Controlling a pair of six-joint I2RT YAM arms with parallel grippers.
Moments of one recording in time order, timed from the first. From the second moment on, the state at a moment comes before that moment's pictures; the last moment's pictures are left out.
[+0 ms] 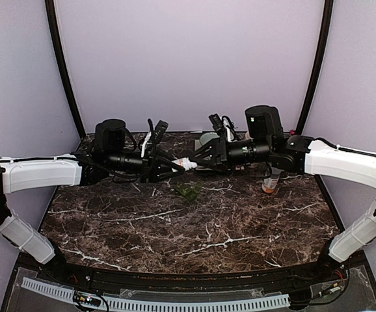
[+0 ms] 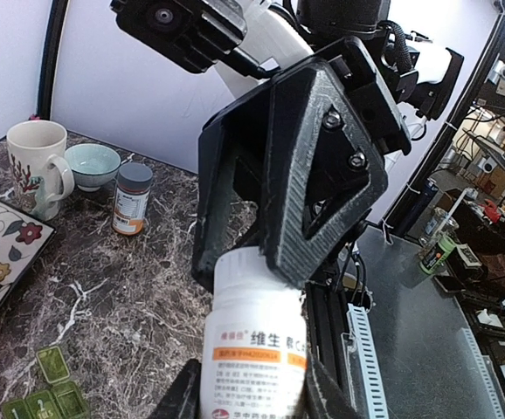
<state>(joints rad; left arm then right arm) -0.70 1.46 0.96 0.24 0.85 -0.17 0.85 1.44 1.16 -0.09 -0.53 0.80</state>
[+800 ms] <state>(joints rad) -0.67 1.46 0.96 0.34 0.98 -0.34 0.86 1.34 1.04 0.03 -0.54 0.36</state>
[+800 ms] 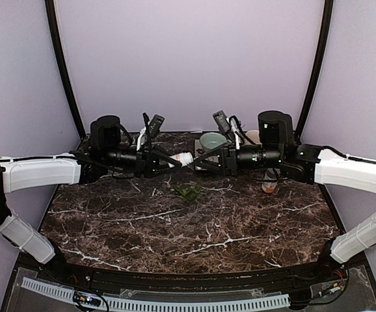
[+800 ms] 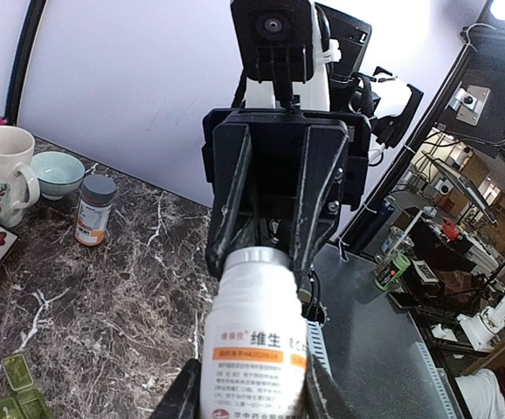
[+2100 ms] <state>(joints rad) -0.67 1.70 0.76 0.59 0.77 -0.28 0.86 1.26 0.82 0.08 -0.19 0.37</state>
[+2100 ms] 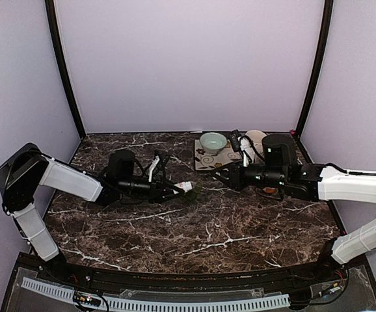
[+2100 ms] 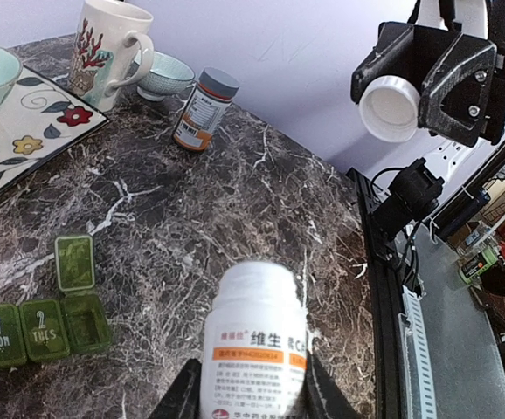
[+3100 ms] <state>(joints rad) -0.65 1.89 0.78 0.61 0.67 -0.24 0.86 1.26 0.79 0.08 -0.15 0.37</state>
